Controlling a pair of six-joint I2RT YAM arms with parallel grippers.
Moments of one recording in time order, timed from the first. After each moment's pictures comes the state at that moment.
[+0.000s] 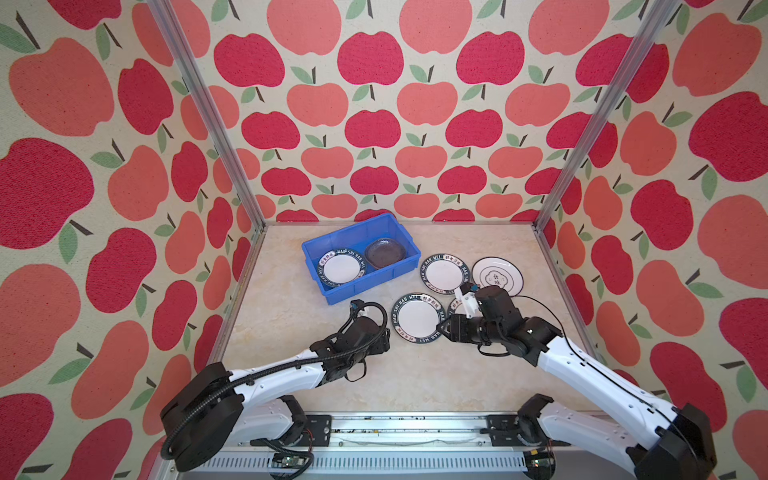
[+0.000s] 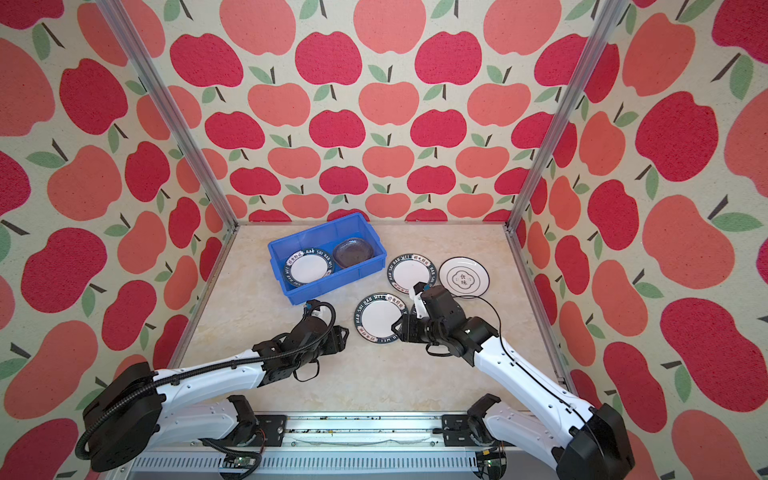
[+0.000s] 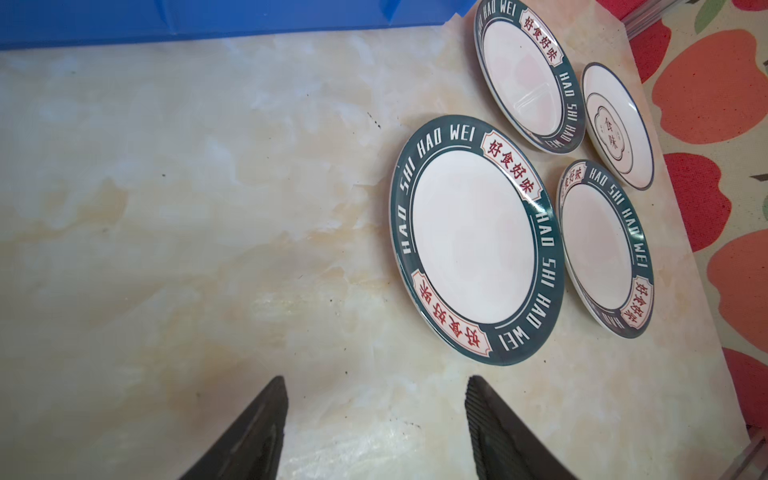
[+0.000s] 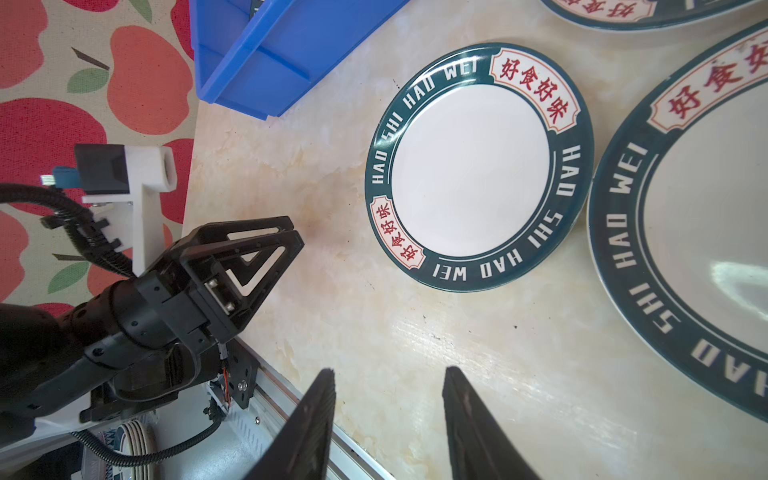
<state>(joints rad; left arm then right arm) -0.88 1.24 0.48 0.03 -0.20 -0.88 0.71 1.02 0.74 -0.53 -0.30 0.64</state>
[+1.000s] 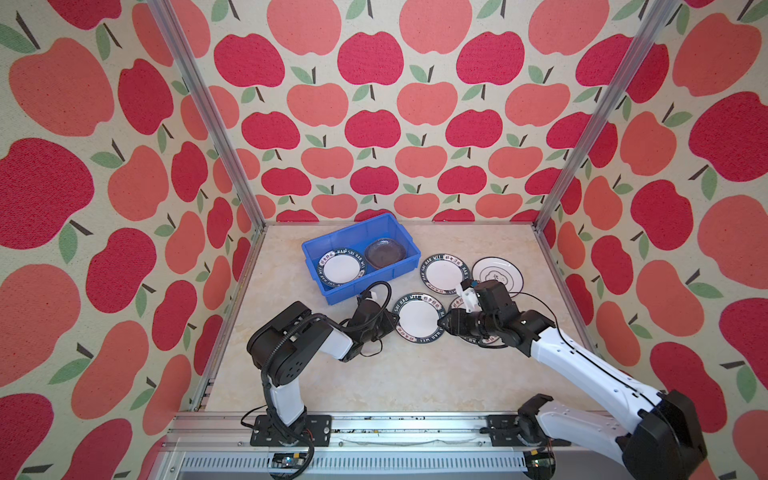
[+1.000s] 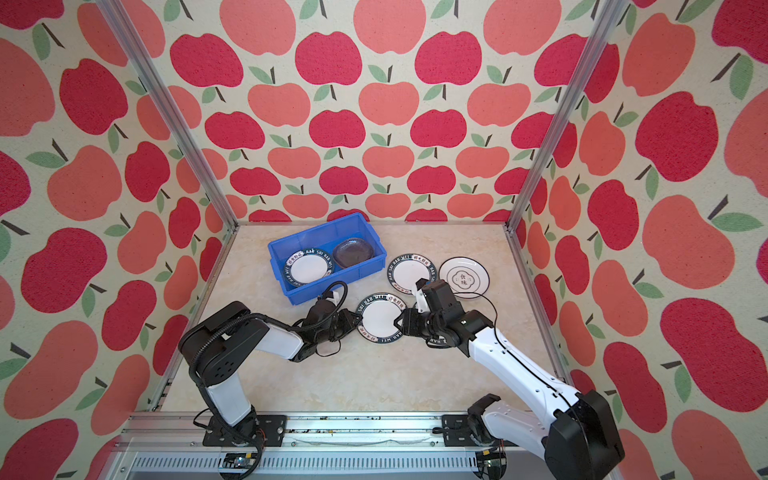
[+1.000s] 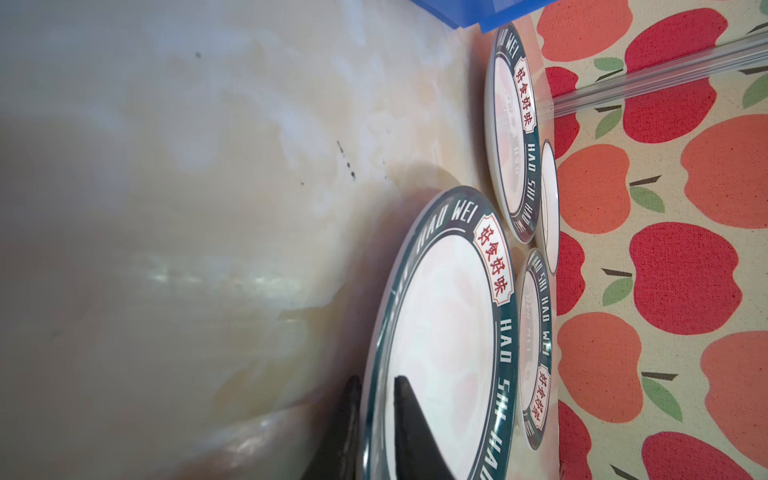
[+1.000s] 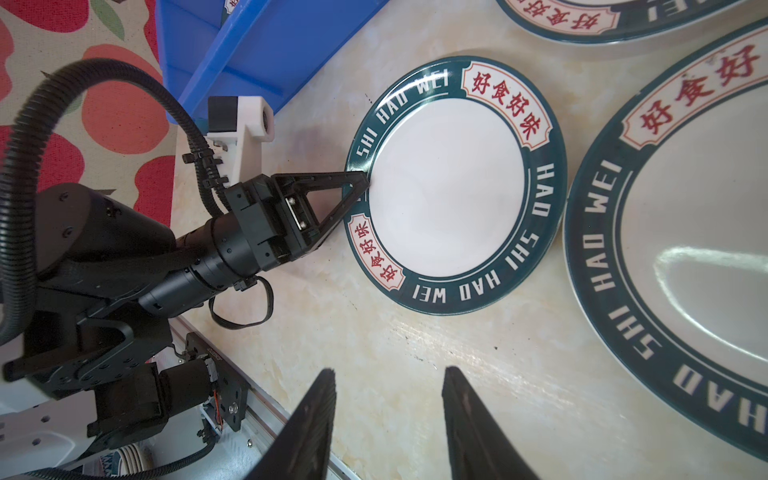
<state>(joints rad) -0.69 1.80 0.54 0.68 0.13 -1.09 0.63 1.10 0.75 -0.51 -0.33 0.62</state>
